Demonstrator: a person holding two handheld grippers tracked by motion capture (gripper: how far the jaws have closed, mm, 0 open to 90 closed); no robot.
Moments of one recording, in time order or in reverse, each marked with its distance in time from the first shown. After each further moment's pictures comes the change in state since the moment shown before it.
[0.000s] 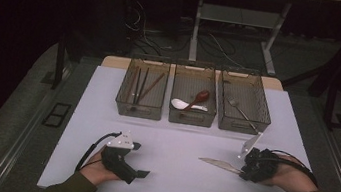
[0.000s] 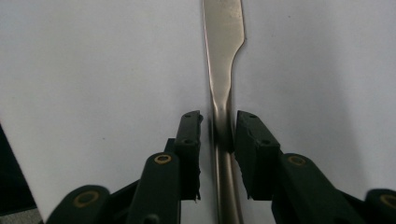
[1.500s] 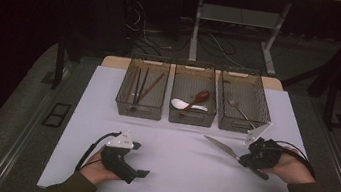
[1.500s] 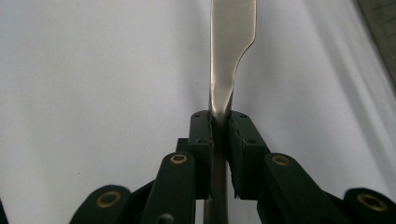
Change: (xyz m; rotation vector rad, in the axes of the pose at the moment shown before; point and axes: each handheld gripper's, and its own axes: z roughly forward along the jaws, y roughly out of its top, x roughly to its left) left arm 0.000 0.000 -0.001 -0.005 0.001 -0.003; right arm -0.023 0.000 -0.013 -0.152 -0.016 0.043
